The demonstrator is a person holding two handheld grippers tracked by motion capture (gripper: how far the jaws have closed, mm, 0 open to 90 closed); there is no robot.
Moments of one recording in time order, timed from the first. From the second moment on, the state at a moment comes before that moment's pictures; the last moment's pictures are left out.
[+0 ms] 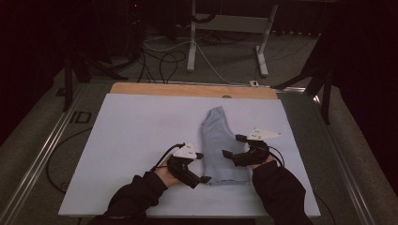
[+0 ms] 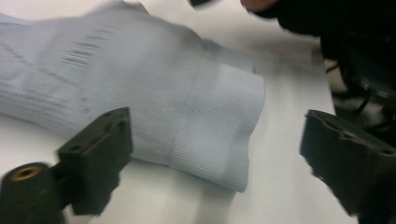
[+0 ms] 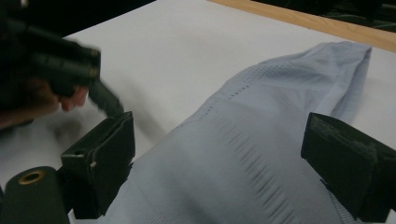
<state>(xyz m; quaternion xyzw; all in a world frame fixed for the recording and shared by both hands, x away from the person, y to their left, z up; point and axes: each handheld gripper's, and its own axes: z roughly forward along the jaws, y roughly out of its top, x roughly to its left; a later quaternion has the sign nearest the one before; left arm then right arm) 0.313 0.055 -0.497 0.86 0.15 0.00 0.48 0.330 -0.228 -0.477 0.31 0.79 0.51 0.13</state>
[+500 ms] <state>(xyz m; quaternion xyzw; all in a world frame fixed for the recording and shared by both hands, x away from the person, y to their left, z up) 0.310 0.127 -0.481 0.85 0.19 0.04 0.50 0.312 -0.233 -0.487 0.30 0.80 0.51 0.14</state>
